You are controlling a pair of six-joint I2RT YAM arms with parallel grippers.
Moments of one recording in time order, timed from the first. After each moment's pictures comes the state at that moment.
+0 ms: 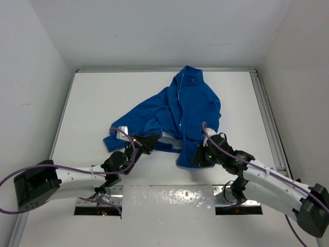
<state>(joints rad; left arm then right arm) -1.06 1.04 0.13 1.04 -0.52 -0.84 0.75 0.80 0.37 -0.33 -0.09 0.65</state>
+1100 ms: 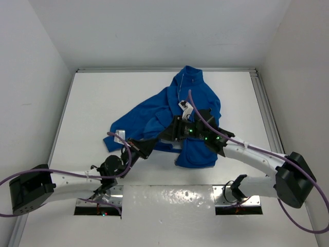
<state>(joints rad) -1.08 0.94 0.05 1.06 -0.49 -0.78 0.75 1.22 0.68 0.22 -0.40 0.82</state>
